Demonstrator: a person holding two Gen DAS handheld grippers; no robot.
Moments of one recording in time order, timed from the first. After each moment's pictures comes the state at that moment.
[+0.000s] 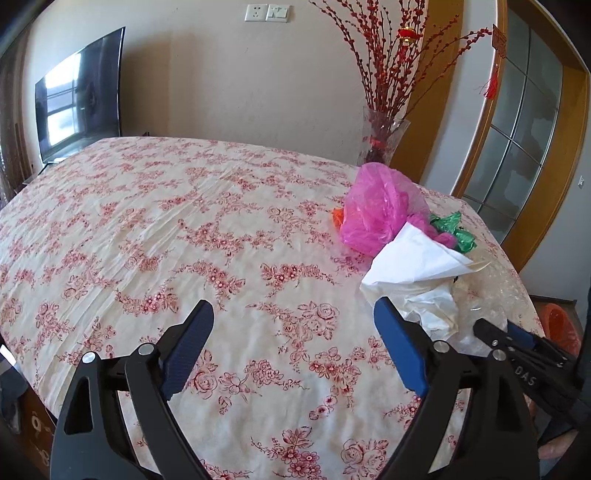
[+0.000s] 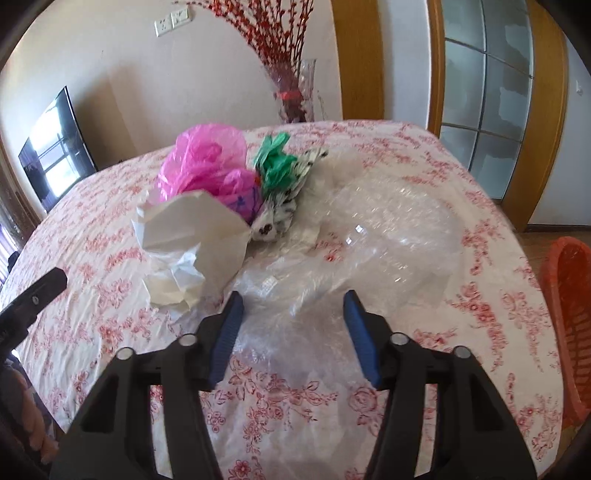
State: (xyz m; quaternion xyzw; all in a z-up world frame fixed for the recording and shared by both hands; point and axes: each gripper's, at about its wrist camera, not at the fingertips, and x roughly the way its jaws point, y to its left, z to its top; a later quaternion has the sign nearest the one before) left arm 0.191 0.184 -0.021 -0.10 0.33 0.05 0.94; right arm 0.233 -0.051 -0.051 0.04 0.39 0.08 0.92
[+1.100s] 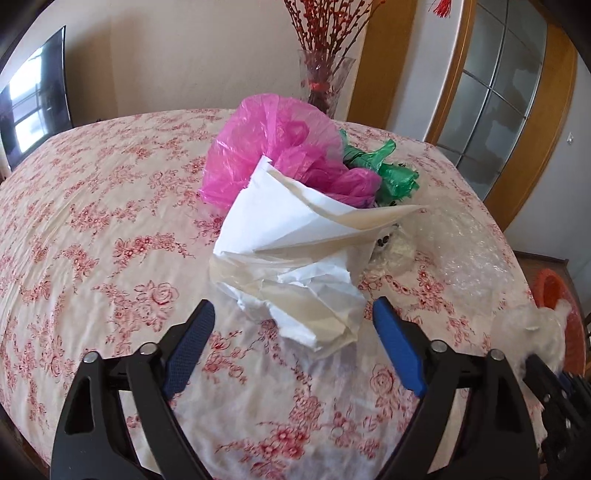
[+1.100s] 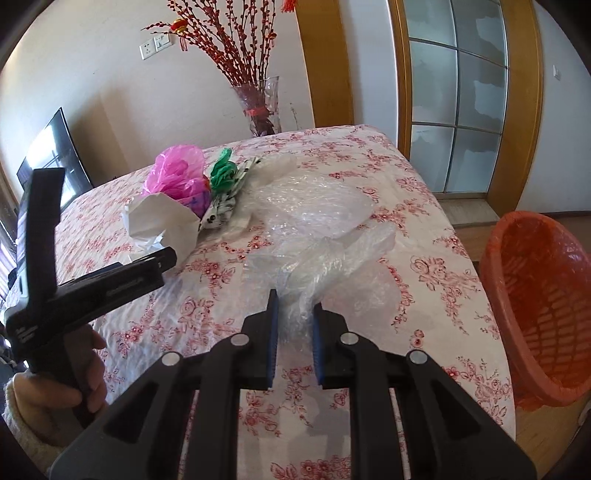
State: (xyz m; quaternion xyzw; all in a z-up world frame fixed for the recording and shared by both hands) left arm 0.242 0.070 -0.048 -0.07 0.40 0.00 0.91; right arm 0.175 -0.127 -0.037 0.07 0.37 0.06 0.93
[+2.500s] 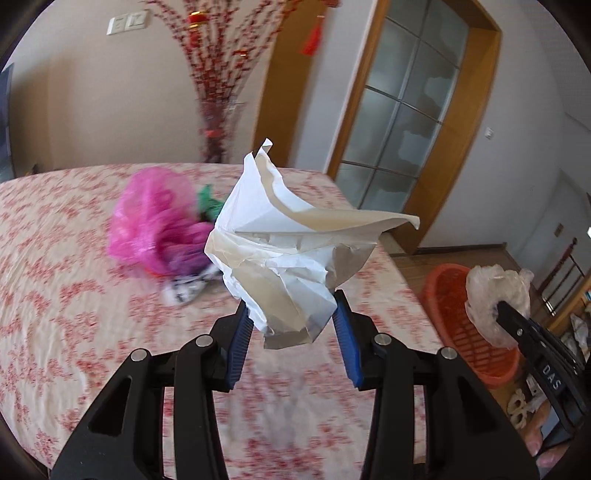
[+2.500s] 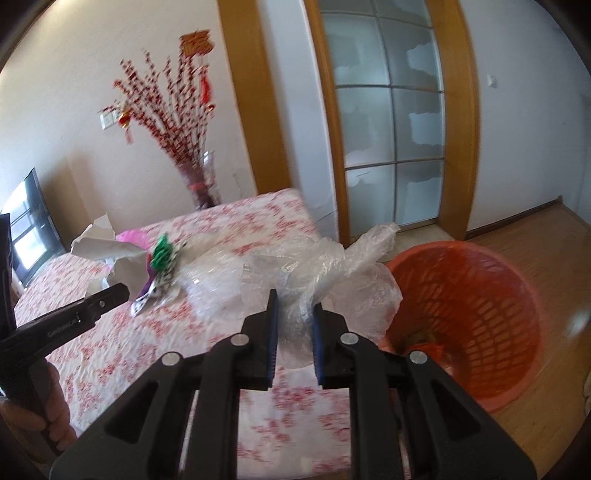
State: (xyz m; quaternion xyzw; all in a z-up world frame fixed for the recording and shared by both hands) left arm 0.194 -0.003 0.018 -0.06 0.34 -0.16 0.93; right arm 0.116 -0.230 0.019 0.10 0.27 -0.04 0.96
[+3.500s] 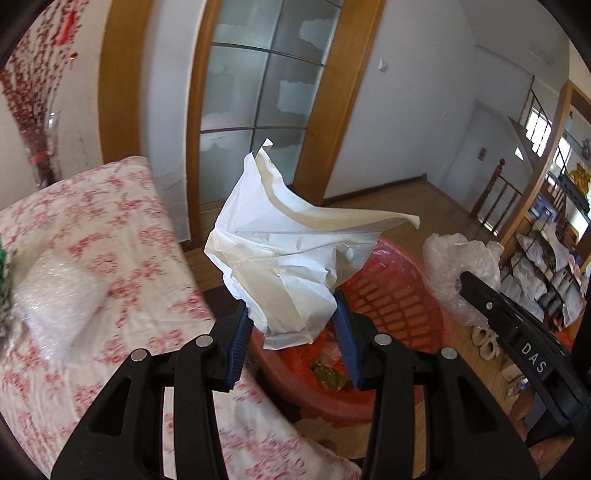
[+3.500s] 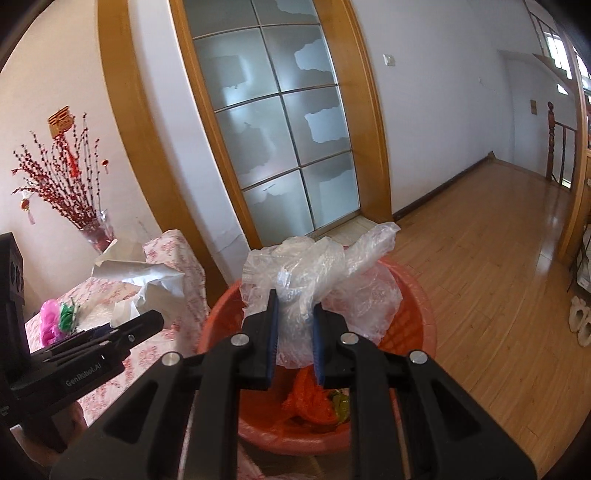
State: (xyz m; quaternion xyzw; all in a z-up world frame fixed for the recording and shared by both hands) left arm 0.213 -0.225 -0.003 0.02 0.36 -0.35 0.87; right arm 0.080 -0.400 -0.004 0.19 0.24 -0.18 0.93
